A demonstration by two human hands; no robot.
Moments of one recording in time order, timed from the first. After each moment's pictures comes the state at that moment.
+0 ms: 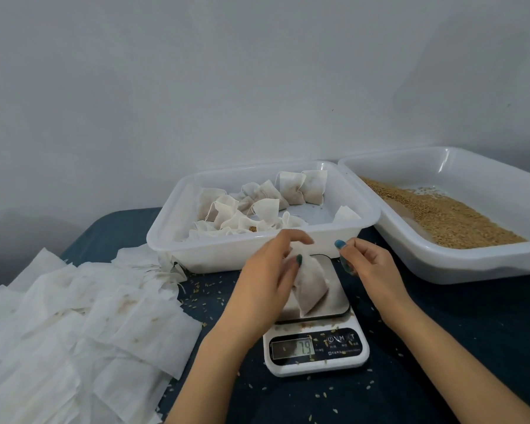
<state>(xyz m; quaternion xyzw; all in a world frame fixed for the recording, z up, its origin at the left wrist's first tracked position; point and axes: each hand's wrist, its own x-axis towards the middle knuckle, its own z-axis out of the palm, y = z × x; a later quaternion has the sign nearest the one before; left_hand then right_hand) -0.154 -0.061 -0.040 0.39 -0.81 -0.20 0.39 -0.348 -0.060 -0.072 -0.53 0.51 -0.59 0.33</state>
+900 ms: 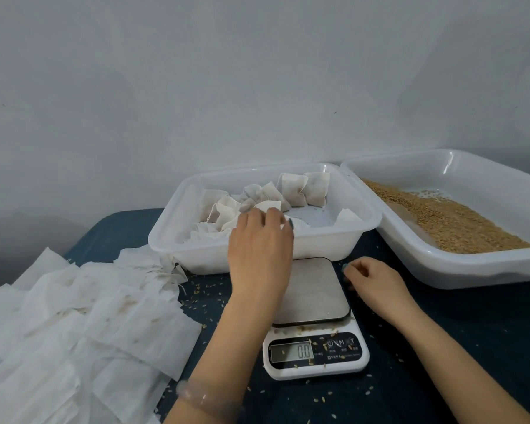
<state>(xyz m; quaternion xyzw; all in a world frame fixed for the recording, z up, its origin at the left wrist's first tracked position) -0.179 -0.085 -0.015 0.59 -0.74 0.08 0.31 -0.365 -0.067 -0.084 -0.53 0.72 -0.35 0.28</state>
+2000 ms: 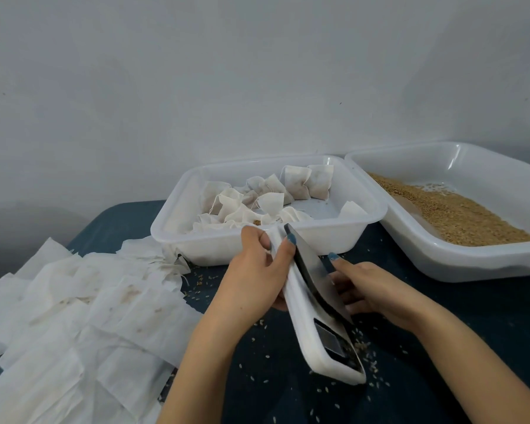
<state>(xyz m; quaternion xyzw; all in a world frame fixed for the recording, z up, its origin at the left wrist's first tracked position) -0.148 -0.048 -0.016 0.54 -0.66 -0.37 0.37 -0.350 -0.055 -0.066 -0.47 0.63 -0.32 0.53</state>
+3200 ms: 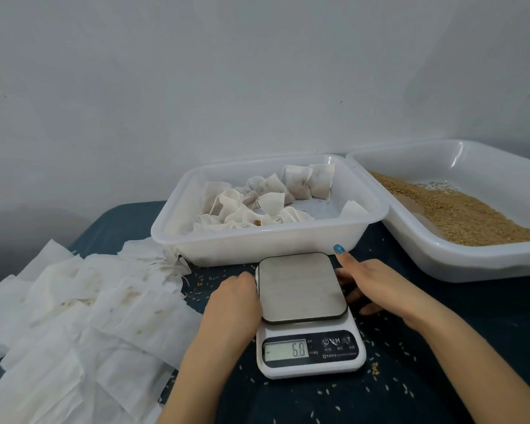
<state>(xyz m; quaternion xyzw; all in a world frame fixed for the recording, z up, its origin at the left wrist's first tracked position) -0.129 -0.060 -0.064 0.69 -0.72 -0.09 0.06 -0.348 -0.050 -0.048 -0.52 0.70 -0.25 0.42</state>
